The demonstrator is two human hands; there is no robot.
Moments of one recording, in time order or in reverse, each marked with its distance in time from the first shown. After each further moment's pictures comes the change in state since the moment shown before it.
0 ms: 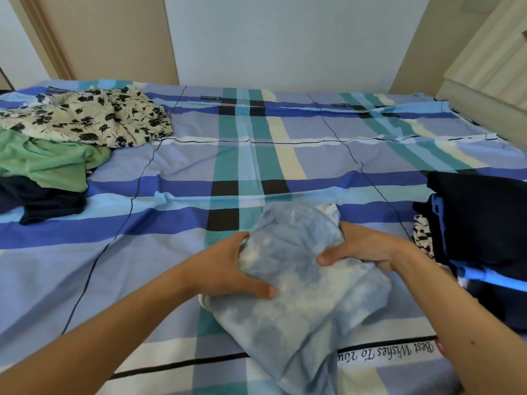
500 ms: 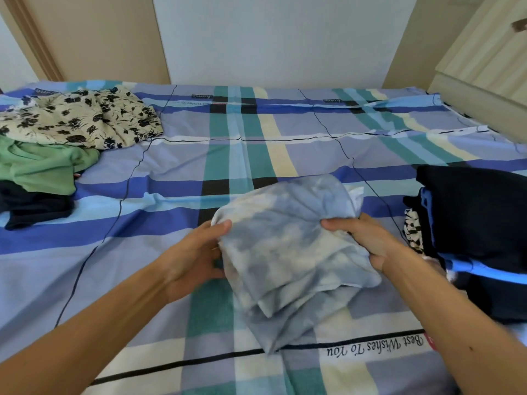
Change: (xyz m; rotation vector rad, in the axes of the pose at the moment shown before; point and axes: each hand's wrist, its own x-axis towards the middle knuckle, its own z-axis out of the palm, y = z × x) left_hand 0.008 -0.017 -0.001 -1.034 -0.031 -0.056; right_hand 0.001 0.023 -0.006 0.633 0.303 -0.078
